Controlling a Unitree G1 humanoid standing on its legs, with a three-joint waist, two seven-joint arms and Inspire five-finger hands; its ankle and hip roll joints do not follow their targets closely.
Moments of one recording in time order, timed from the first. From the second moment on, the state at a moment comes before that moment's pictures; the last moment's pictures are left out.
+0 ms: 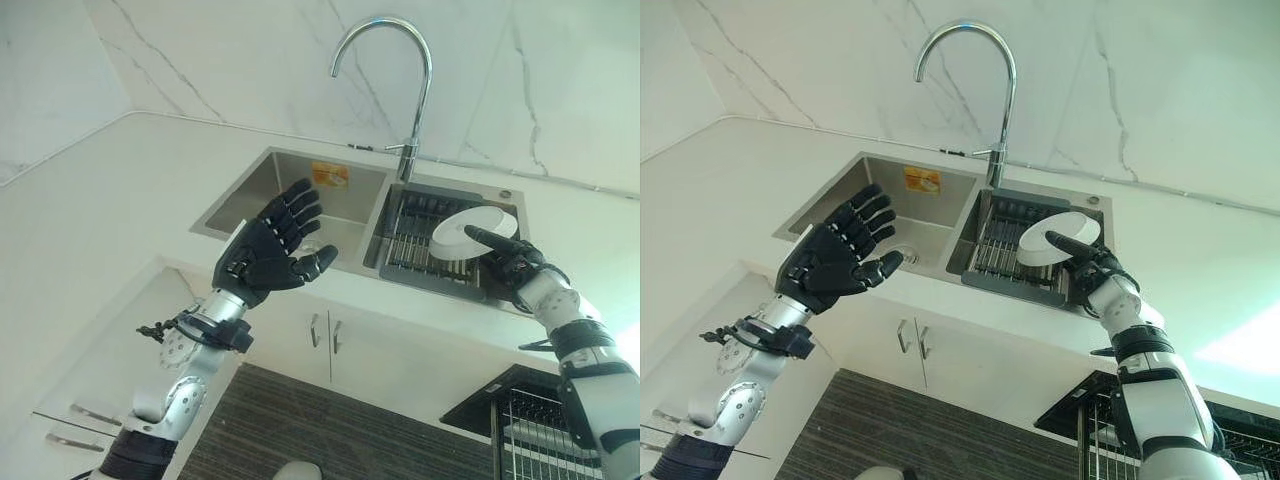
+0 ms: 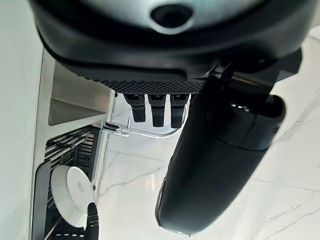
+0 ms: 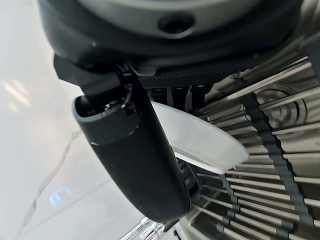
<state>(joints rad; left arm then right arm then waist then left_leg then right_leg) -0.11 0.57 -0.13 -0.18 -0.82 -0.04 -0.18 -0.76 -0.57 0.12 0.99 1.11 0.18 -0.19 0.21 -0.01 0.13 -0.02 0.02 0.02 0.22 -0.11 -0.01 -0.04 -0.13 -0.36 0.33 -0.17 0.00</state>
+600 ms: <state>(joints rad) -0.05 0.57 -0.16 -0.16 -0.82 -0.01 -0.18 -0.76 -0.55 0.10 1.08 1.02 0.05 -0.32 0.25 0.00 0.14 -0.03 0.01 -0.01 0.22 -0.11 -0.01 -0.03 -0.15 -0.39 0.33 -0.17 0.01</state>
